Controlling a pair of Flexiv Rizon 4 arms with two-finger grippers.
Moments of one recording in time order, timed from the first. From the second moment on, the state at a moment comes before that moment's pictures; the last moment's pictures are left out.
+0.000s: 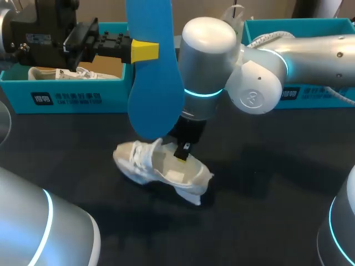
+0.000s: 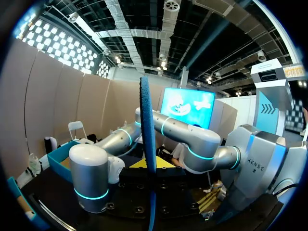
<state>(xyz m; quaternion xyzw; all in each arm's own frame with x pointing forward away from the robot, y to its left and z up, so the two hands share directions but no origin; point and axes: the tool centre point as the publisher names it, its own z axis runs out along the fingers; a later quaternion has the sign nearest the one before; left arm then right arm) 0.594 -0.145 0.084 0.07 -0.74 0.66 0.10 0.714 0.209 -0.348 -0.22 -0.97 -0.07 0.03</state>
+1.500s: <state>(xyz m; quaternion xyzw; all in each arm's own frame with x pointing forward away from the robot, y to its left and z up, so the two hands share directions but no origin) 0.594 -0.145 0.084 0.07 -0.74 0.66 0.10 0.697 0.204 -0.323 -0.56 -0.81 -0.15 0.00</state>
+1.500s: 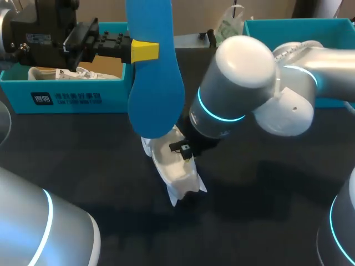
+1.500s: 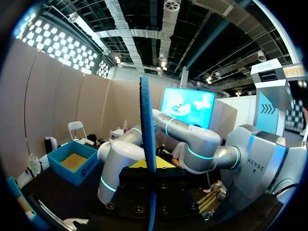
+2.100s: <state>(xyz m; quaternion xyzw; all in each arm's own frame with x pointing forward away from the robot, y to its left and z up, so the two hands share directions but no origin) 0.594 -0.145 0.084 0.07 -0.74 0.66 0.10 0.703 0.188 -0.355 -0.62 -0.77 -0.15 0.04</state>
